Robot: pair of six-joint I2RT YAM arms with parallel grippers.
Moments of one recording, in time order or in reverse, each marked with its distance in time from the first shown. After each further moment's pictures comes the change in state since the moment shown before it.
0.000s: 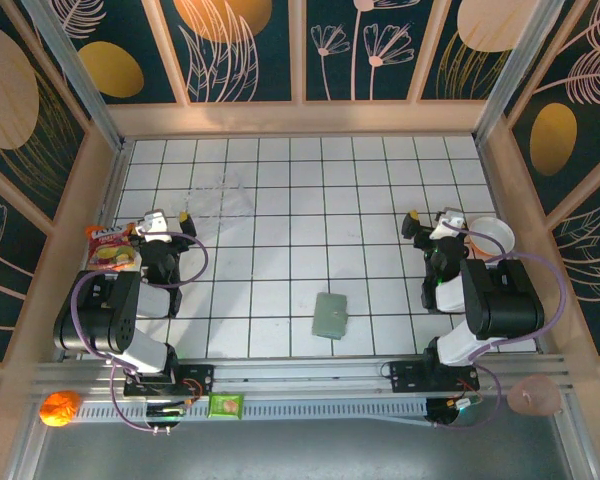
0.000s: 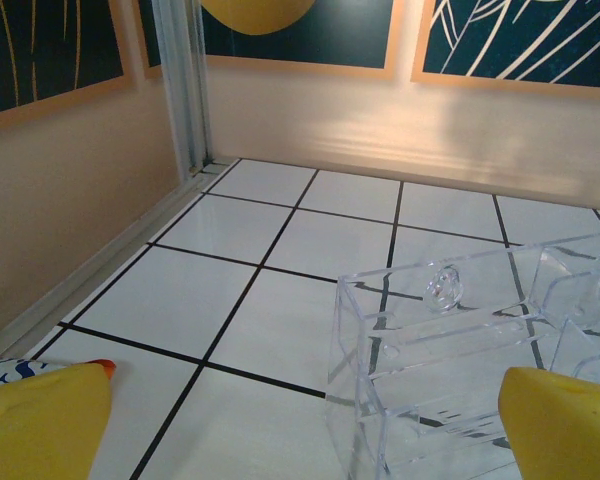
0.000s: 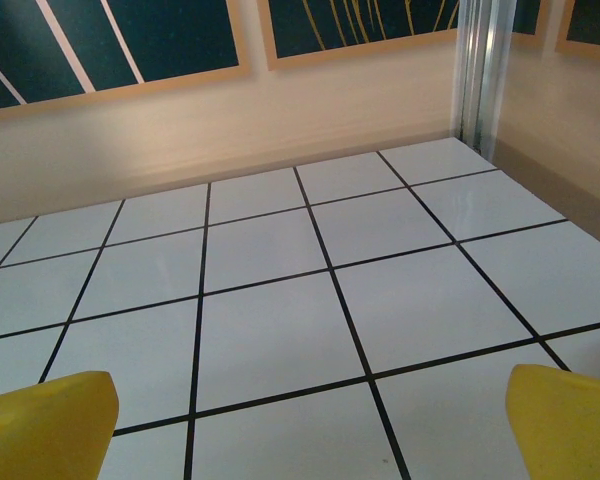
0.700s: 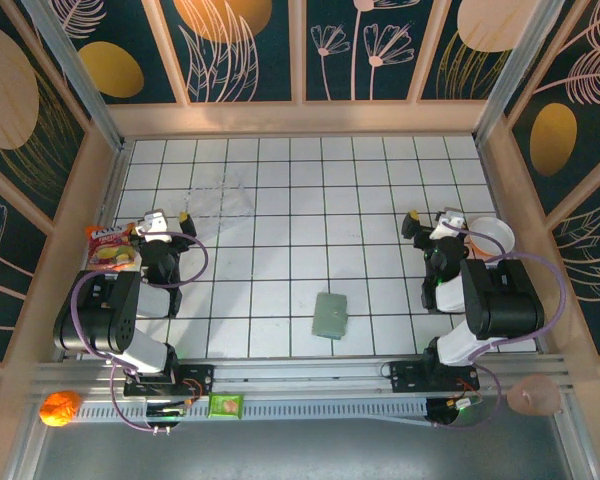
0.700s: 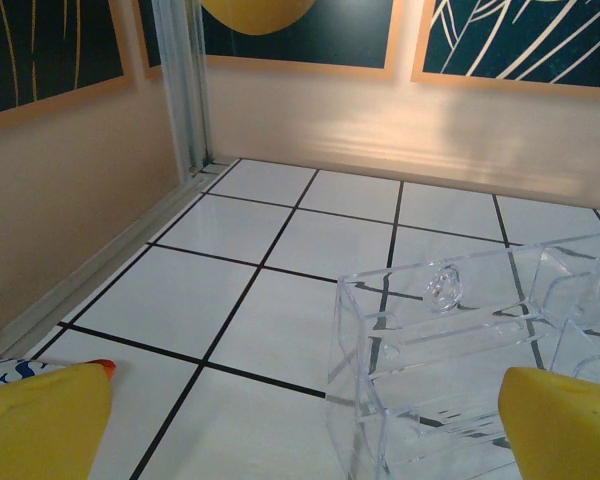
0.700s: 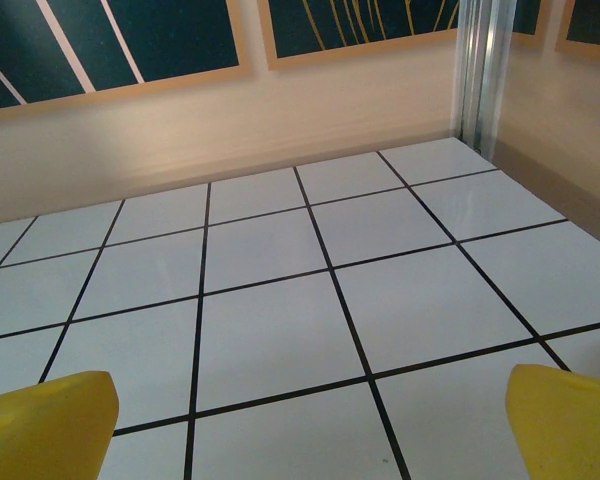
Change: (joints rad) left arm 0.000 0.000 0.000 0.000 0.000 0.000; right arm 0.000 0.000 0.000 0.000 0.000 0.000
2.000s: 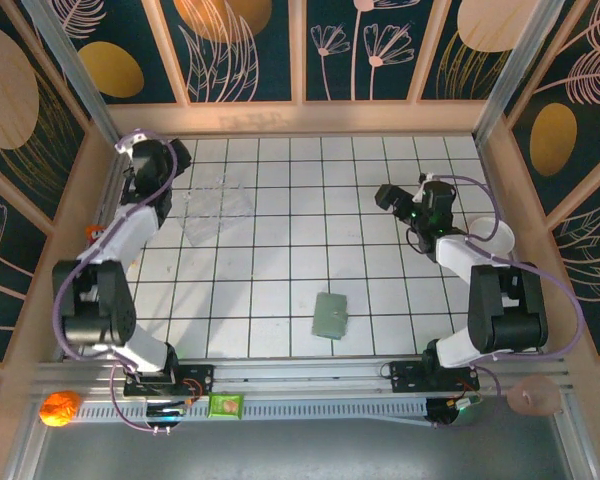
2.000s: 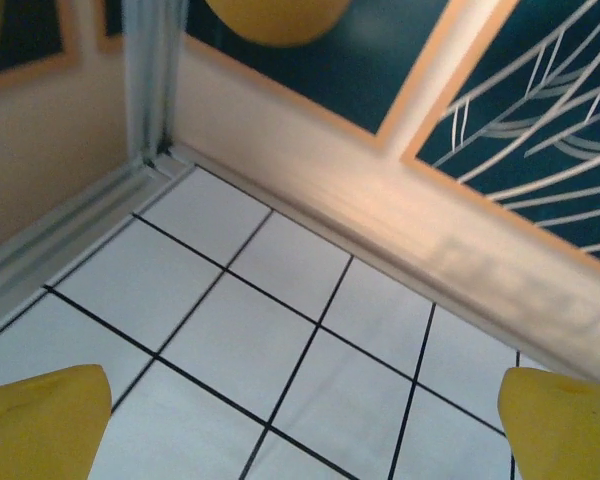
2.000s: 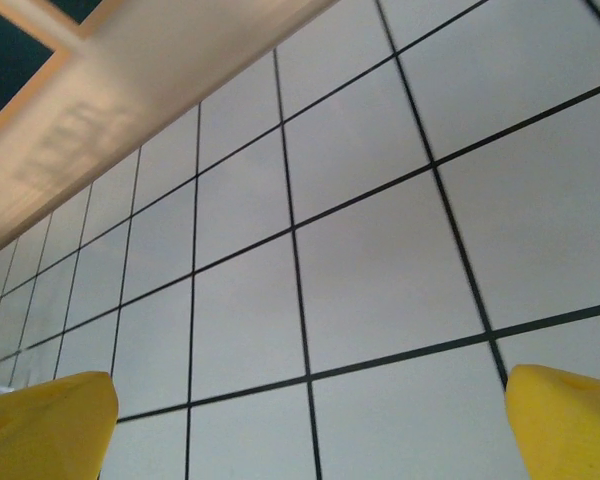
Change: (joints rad) left arm 0.007 0.083 0.931 -1.150 0.003 -0.385; right arm 0.090 -0.080 0.513 -0.996 -0.341 0.434
